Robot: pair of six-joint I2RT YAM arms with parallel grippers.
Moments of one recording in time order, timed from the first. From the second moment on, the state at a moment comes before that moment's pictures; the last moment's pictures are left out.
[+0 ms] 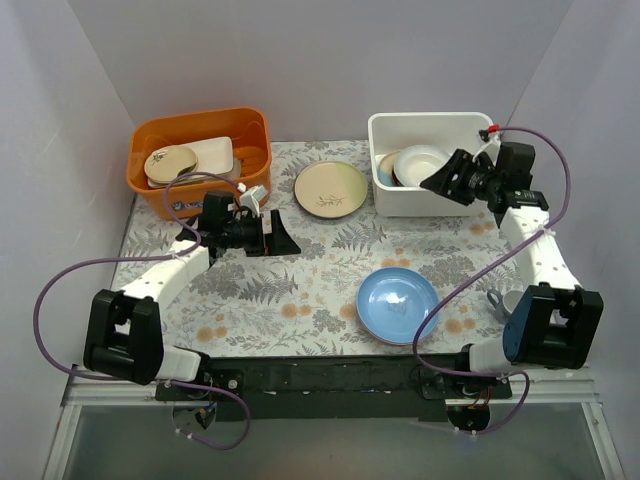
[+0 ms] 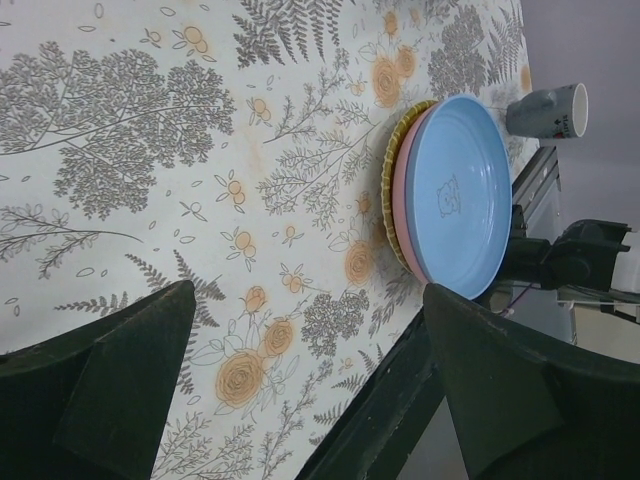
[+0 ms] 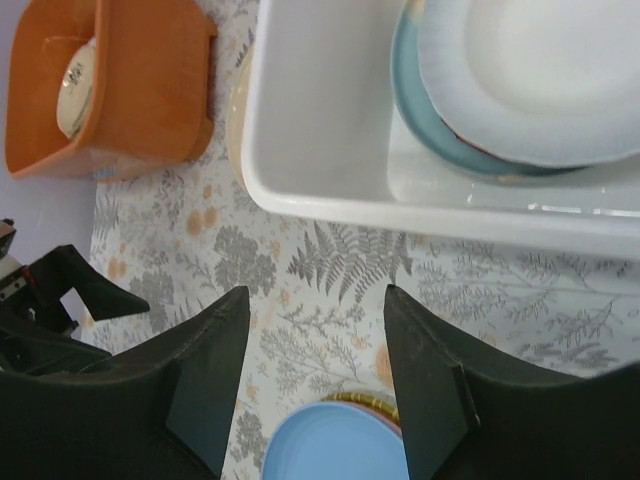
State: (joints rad) left arm -0.25 1.36 0.83 -0.21 0.72 -0.37; right arm -0.08 1.43 1.22 -0.33 -0.64 0.43
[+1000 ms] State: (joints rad) left arm -0.60 1.61 1.01 -0.21 0.63 -0.46; right arm -0.08 1.08 0.74 -0.55 -0.46 0.29
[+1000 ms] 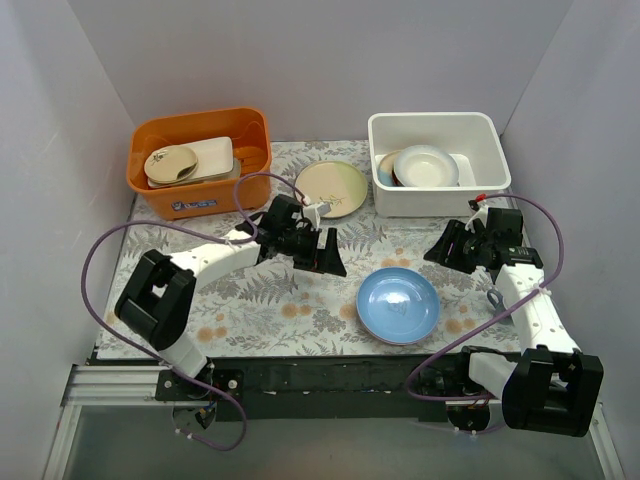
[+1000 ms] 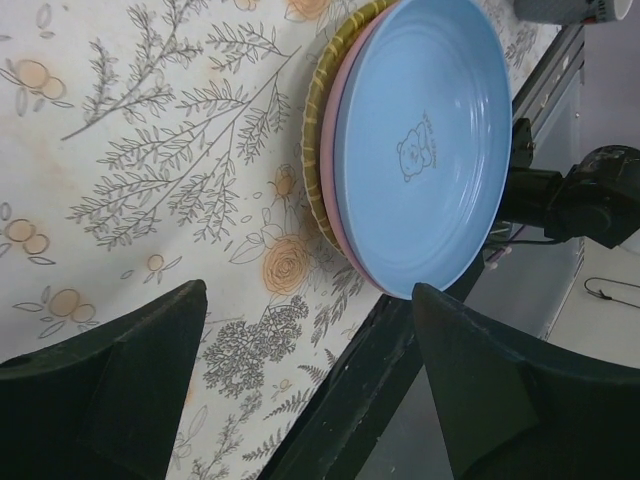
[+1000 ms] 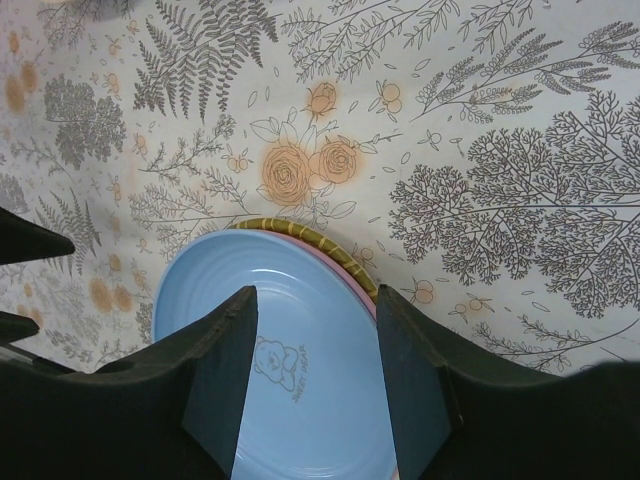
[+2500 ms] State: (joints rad) left arm -0.84 1.80 1.04 -0.09 0.51 -0.57; right arm -0.08 1.08 0.74 -0.55 -0.49 0.28
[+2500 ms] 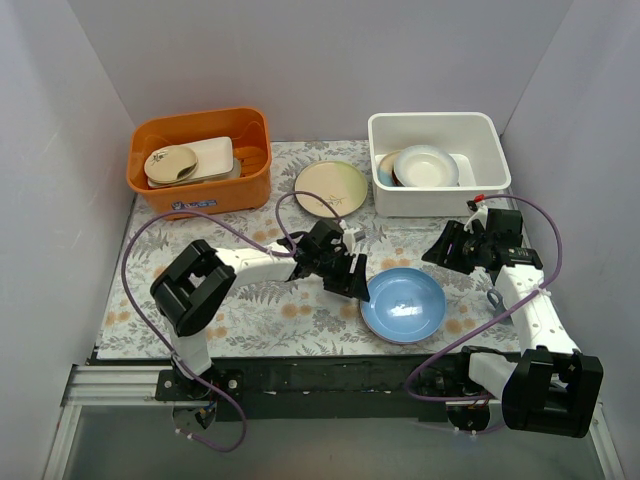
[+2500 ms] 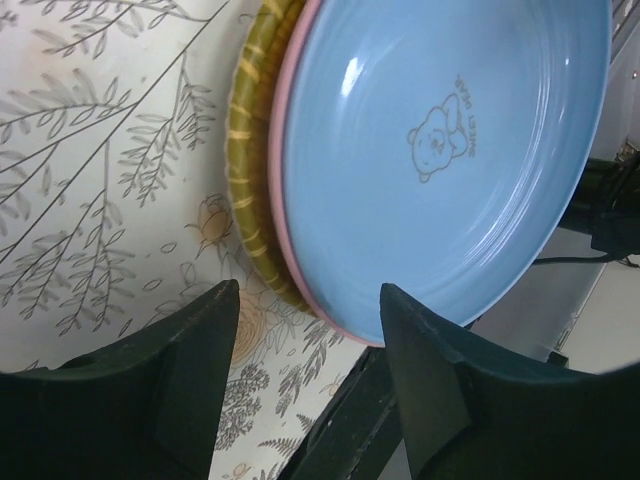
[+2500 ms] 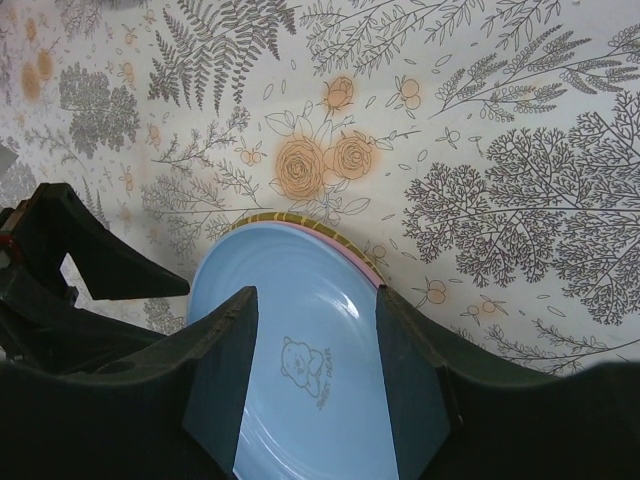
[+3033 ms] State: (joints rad) left arm -0.90 1.87 1.09 -0.11 0.41 -0.56; right arm -0.08 1.08 0.73 -0.53 -0.50 0.28
